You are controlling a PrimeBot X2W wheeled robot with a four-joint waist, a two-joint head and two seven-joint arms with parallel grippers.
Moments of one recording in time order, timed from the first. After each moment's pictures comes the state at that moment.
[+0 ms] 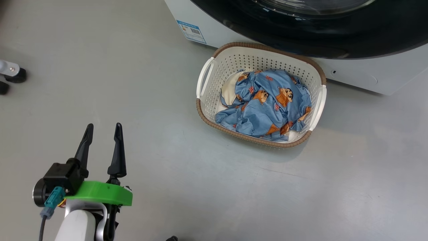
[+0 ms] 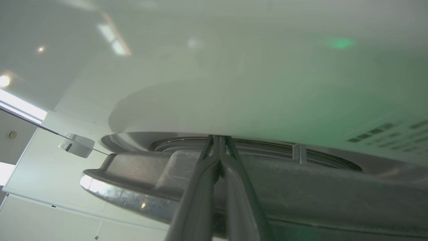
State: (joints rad) left arm -0.12 0.03 -0.07 0.15 -0.30 -0.12 -0.25; right arm -0.79 -0.38 -0.15 0.38 1.64 0.12 0.47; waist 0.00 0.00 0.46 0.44
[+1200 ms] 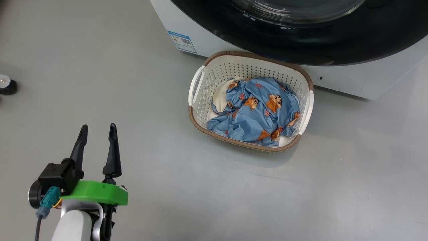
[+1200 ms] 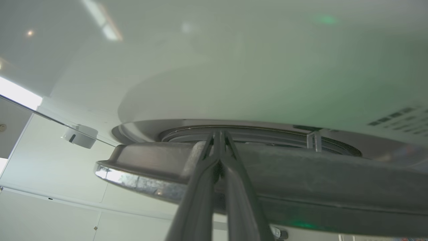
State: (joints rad) left arm -0.13 0.03 -0.04 0.16 -0.30 -0.13 -0.25; right arm -0.81 -0.38 -0.12 0.43 1.63 0.12 0.54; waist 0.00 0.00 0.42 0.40
